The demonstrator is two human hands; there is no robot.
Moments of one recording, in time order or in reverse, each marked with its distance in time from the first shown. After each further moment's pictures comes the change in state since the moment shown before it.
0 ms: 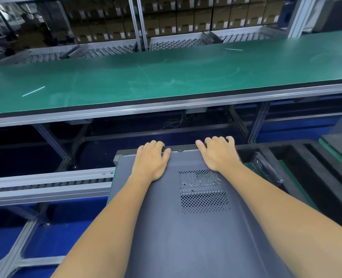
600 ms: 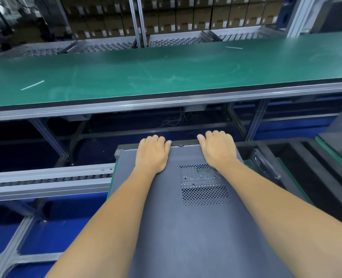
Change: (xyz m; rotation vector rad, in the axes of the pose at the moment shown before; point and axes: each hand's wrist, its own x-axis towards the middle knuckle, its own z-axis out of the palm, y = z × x) left_hand 0.001 0.006 -0.002 0.149 0.025 0.012; right_hand -0.007 -0.010 -0.001 -0.050 0.062 0.062
